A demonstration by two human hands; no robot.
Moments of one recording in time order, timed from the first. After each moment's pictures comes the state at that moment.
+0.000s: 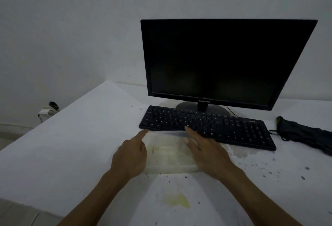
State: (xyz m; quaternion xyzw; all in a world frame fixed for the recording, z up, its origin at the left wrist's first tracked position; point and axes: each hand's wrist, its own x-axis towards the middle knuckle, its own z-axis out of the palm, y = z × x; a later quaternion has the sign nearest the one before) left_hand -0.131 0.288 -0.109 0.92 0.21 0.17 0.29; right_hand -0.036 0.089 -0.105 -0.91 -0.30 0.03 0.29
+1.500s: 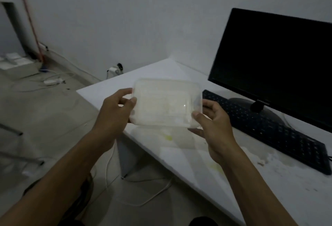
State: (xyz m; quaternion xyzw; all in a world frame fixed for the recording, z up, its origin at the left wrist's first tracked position) left_hand -0.297 0.320 -0.056 0.67 0.33 0.40 0.53; right_hand -0.145 0.165 -0.050 -0.67 -0.26 0.18 0.67
